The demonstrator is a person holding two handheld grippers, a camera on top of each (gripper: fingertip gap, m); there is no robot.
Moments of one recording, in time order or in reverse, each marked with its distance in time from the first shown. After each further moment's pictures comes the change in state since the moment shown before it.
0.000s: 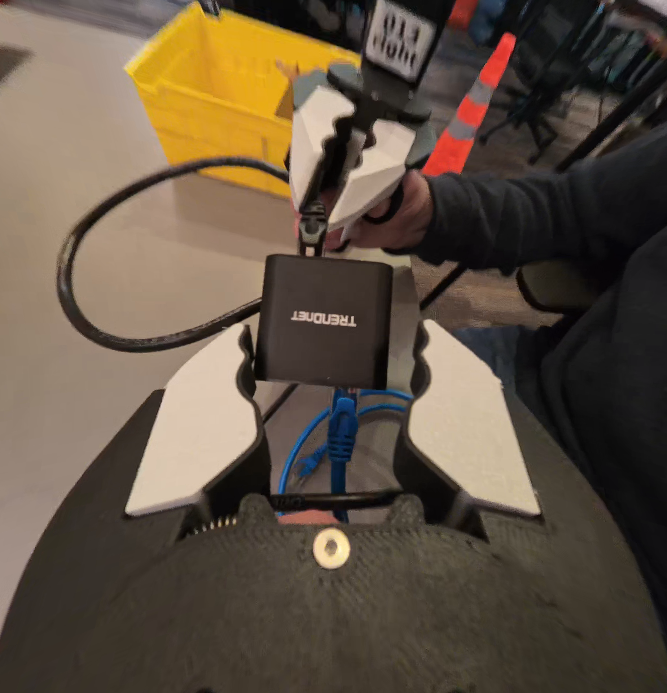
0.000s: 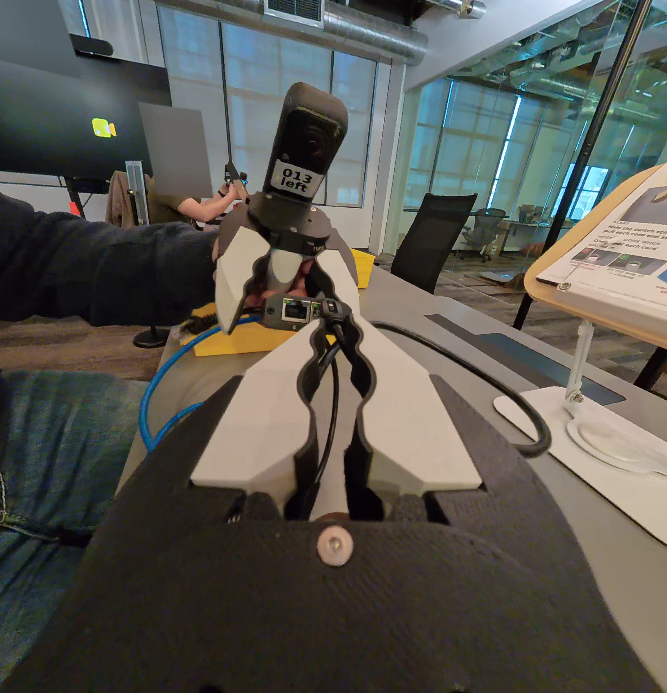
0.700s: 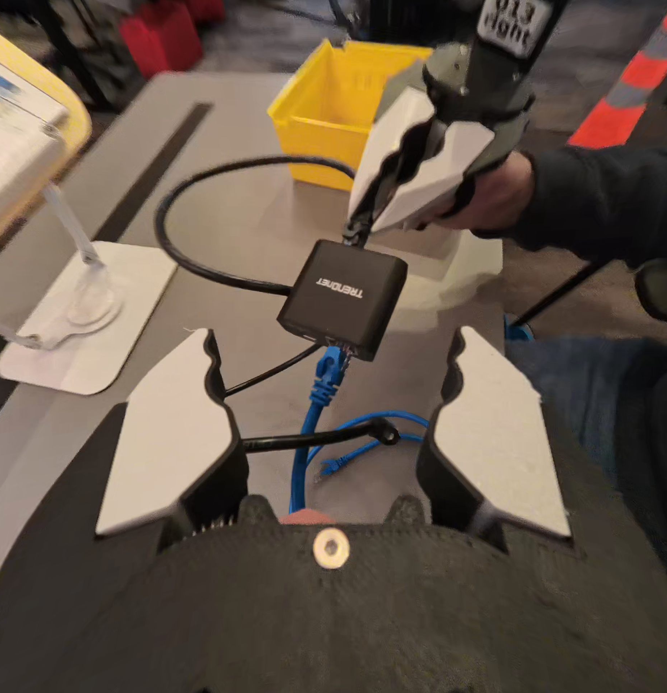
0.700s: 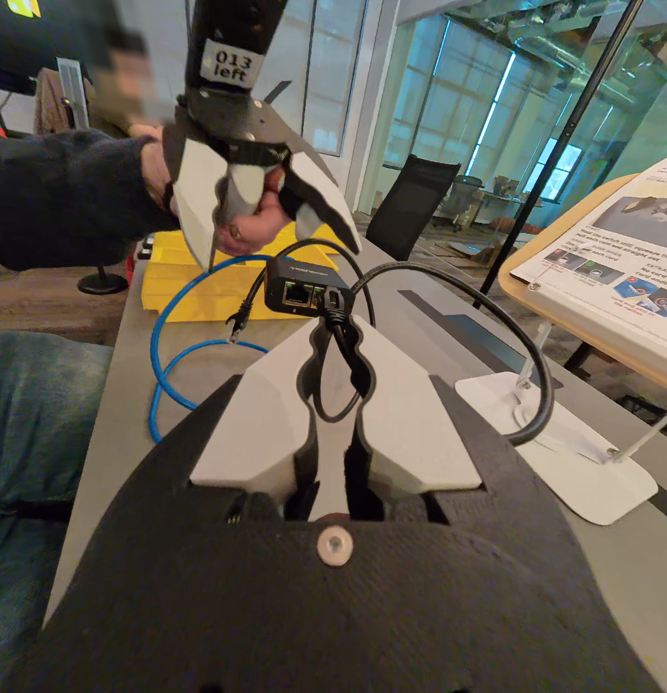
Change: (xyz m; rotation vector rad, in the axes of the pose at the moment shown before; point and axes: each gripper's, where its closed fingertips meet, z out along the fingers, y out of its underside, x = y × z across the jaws) left arm -0.012 -0.014 -0.051 -0.011 -0.351 0.097; right arm 0.001 -0.003 0.006 -0.142 0.063 -0.122
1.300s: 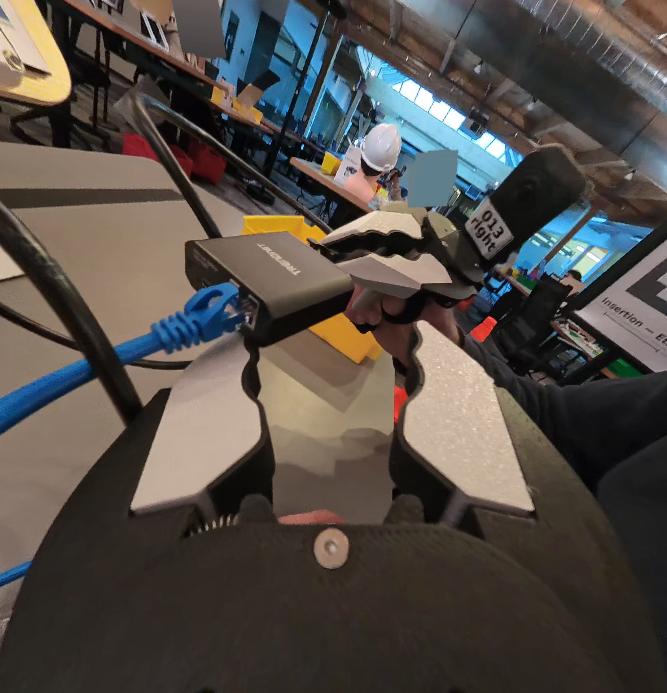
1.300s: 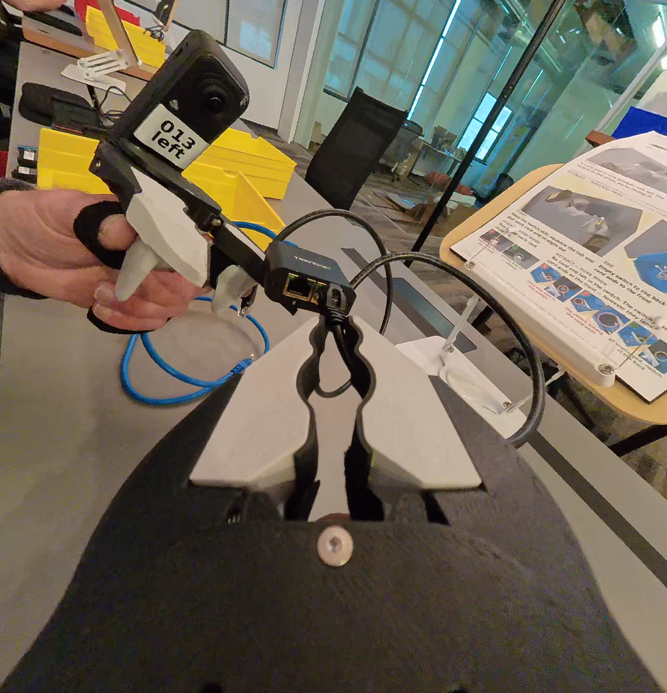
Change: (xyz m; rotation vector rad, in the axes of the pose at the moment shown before) left arm 0.021 -0.012 0.033 0.523 0.150 -0.538; right arm 0.014 0.002 0.000 -0.178 0.182 -0.145
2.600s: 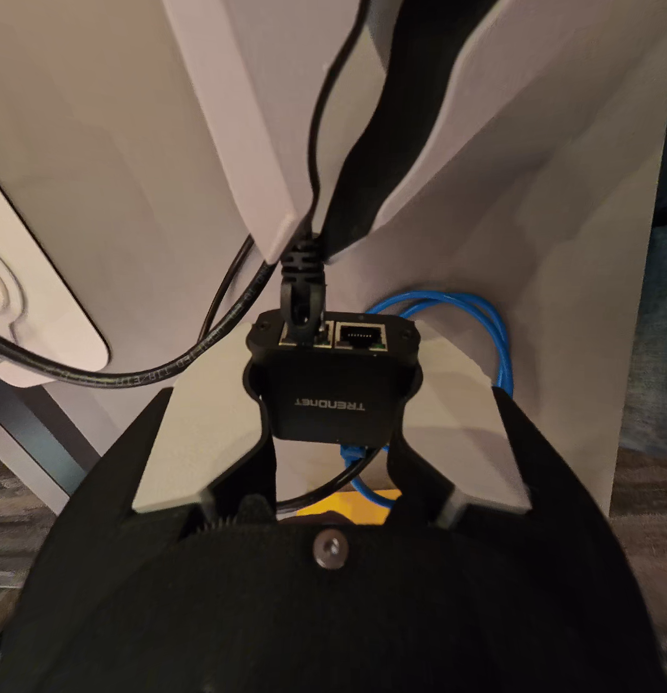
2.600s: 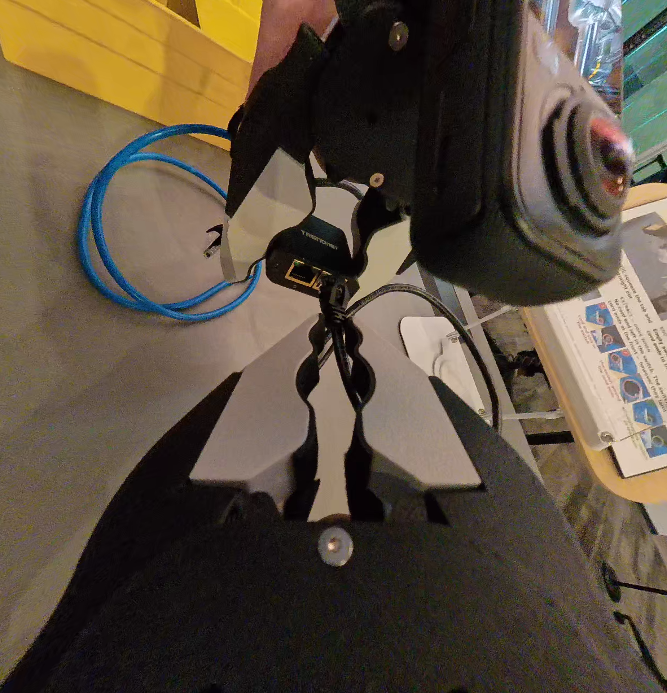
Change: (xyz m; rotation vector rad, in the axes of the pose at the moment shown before) left arm -0.087 0.059 -0.044 -1.441 -0.047 0.878; right arm -0.038 0.037 0.047 -0.285 -0.095 -0.355
